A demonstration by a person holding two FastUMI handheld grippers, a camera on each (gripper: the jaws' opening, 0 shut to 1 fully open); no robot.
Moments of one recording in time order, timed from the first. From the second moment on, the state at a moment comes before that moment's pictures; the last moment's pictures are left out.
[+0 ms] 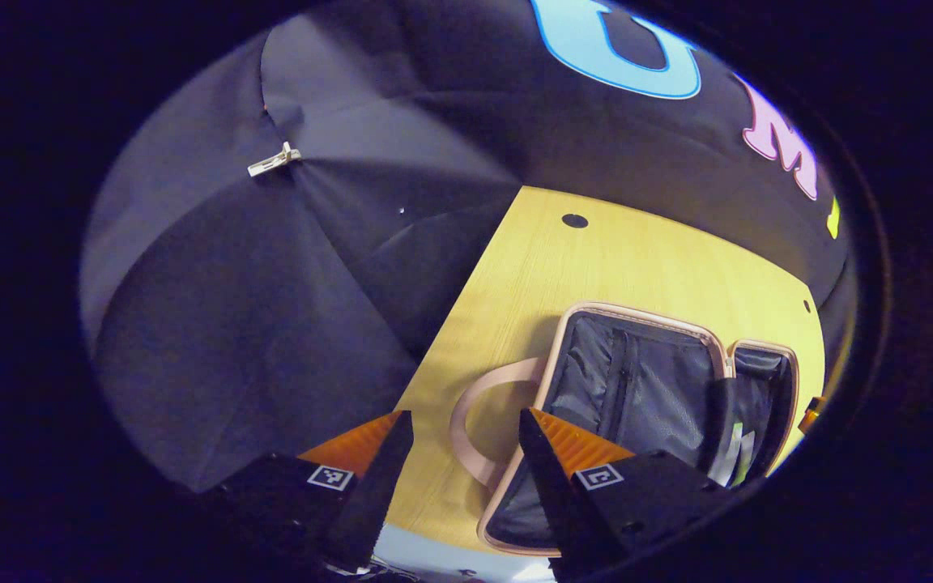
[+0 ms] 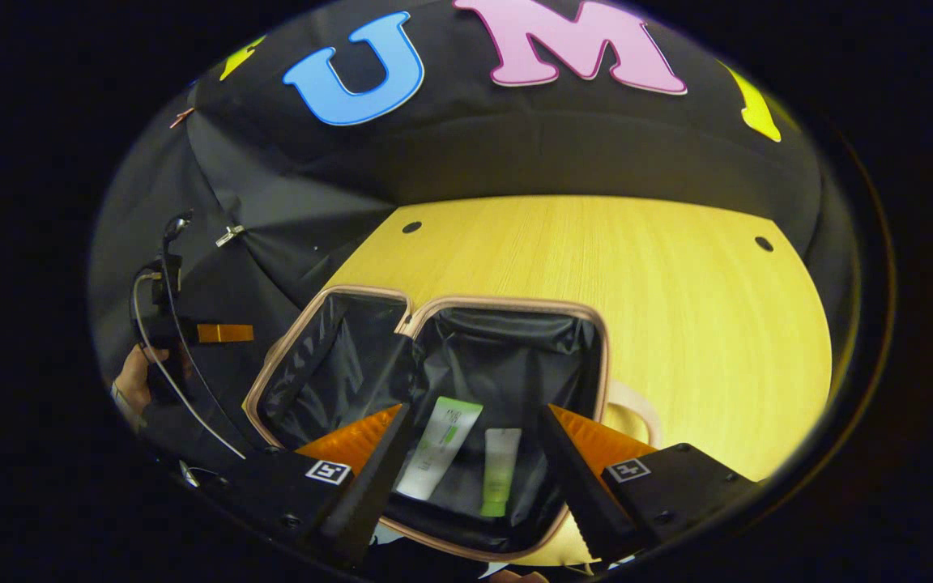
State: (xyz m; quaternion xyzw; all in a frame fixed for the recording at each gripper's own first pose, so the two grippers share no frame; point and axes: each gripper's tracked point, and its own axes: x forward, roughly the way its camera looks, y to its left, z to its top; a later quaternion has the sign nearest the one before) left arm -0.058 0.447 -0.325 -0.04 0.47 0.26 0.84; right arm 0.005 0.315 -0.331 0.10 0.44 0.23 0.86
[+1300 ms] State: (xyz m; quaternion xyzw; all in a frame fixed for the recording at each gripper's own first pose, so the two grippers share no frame) left arm -0.004 0.410 -0.260 -0.03 0.47 0.14 0.87; right arm 0.025 0.270 -0.270 0.06 0.34 0.23 0.91
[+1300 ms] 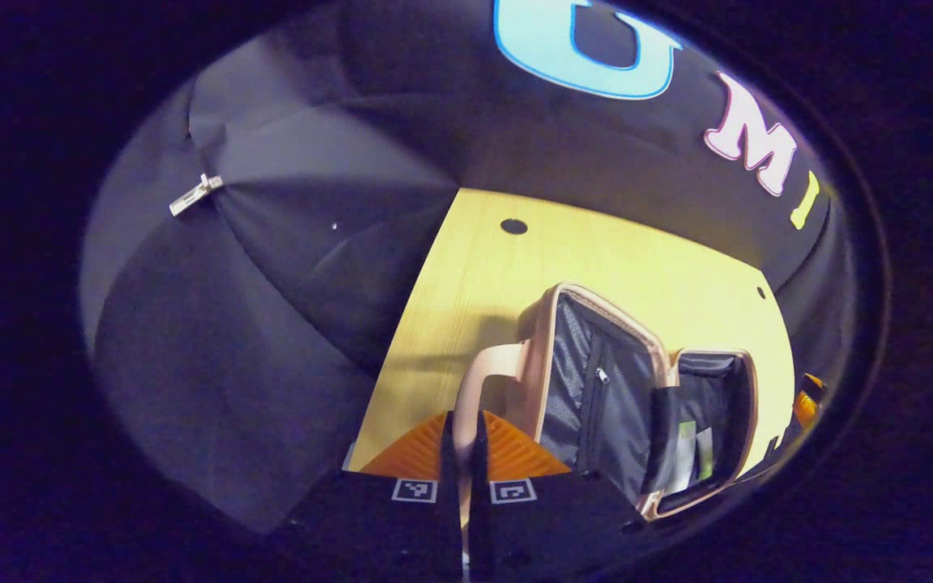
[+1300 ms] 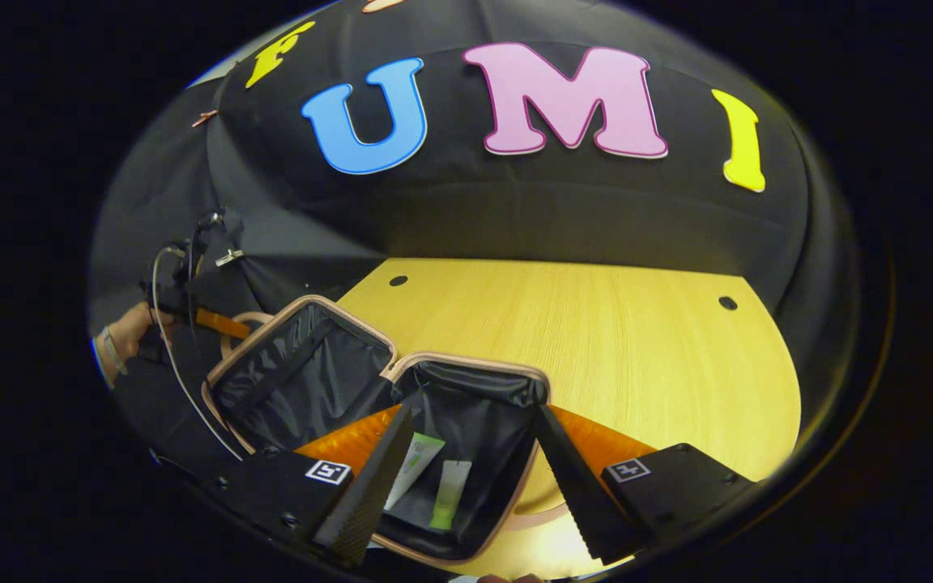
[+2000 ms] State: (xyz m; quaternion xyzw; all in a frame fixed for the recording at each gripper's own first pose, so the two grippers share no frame) left arm 0.037 0.078 -0.152 0.00 0.39 -0.06 0.92; right arm 0.020 0.152 -0.187 0.05 0.20 0.24 0.95
